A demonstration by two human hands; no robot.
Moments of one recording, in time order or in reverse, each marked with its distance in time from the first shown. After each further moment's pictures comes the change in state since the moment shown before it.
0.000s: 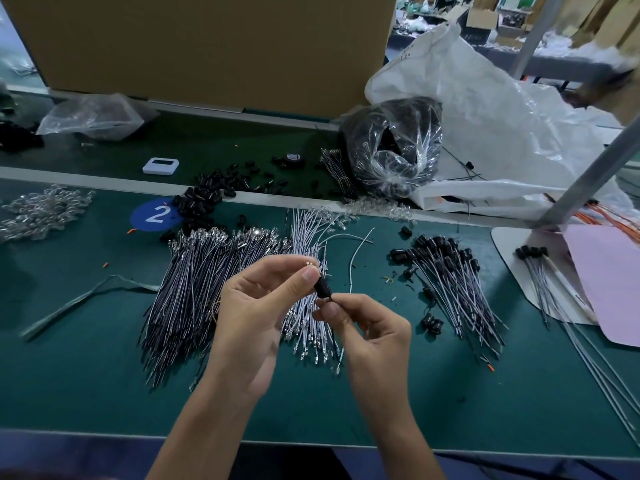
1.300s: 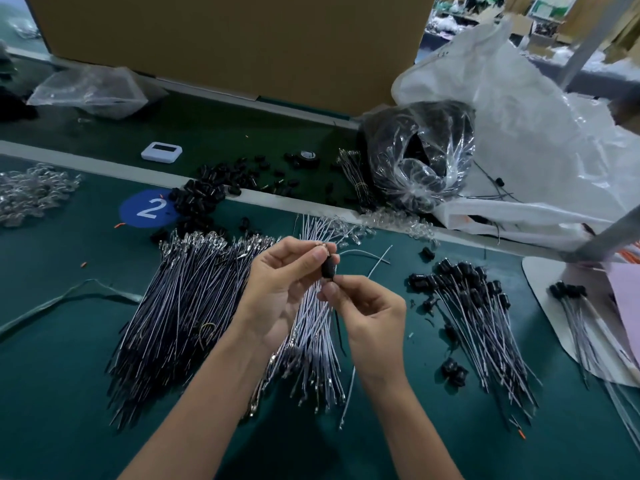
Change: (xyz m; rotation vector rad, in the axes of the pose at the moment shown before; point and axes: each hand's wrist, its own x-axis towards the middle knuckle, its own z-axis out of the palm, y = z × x) left_hand 0.096 -0.041 -0.018 -0.255 -0.053 -0.115; right_hand 0.076 0.050 0.011 -0.001 -0.056 0.070
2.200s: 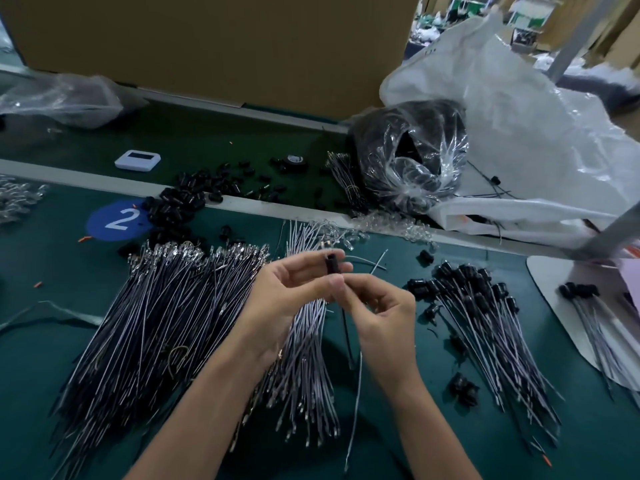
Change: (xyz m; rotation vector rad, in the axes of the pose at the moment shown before) left_hand 0.026 -0.033 -0.017 0.303 -0.096 -0.032; right_hand 0.028 0.032 -0.024 -0.106 -0.014 -0.075
